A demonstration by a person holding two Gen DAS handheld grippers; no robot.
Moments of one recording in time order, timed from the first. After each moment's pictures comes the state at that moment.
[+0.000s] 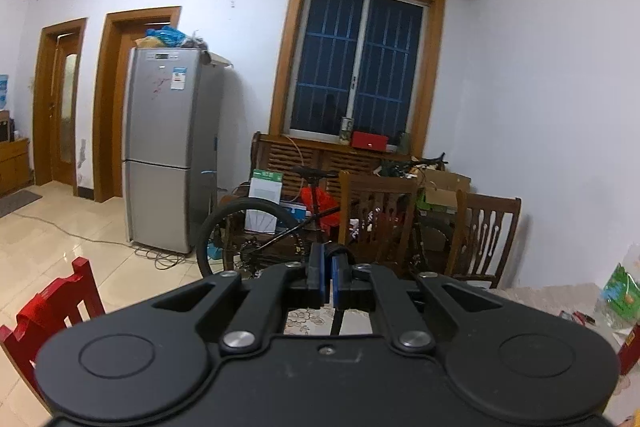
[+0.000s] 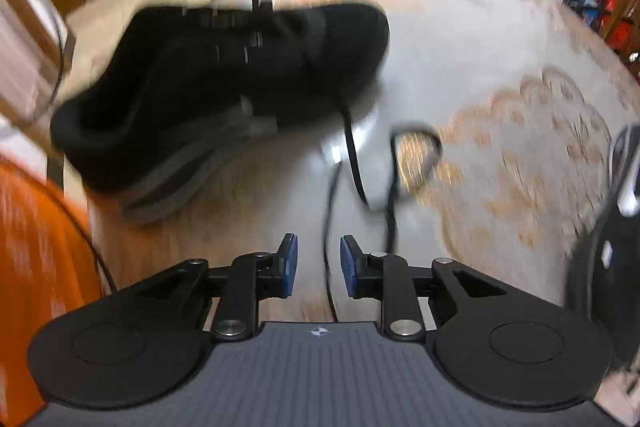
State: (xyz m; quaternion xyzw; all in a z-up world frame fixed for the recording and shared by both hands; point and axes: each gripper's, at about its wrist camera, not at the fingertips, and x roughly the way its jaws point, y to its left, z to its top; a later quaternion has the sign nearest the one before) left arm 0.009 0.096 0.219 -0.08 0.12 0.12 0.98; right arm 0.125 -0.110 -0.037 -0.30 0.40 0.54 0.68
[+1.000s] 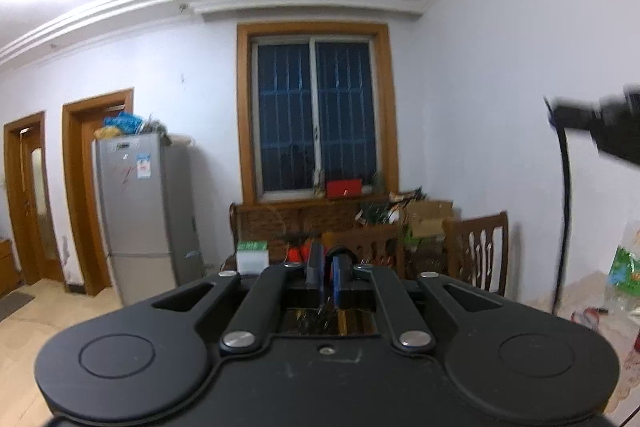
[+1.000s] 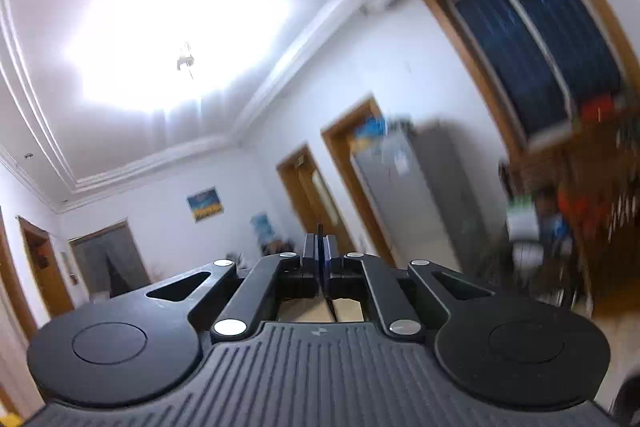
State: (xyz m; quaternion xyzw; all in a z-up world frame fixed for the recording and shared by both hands) left arm 0.036 0.098 0.290 0.03 0.04 0.07 1.00; right arm 0.175 -0.166 0.326 0.20 0.06 0.55 0.81
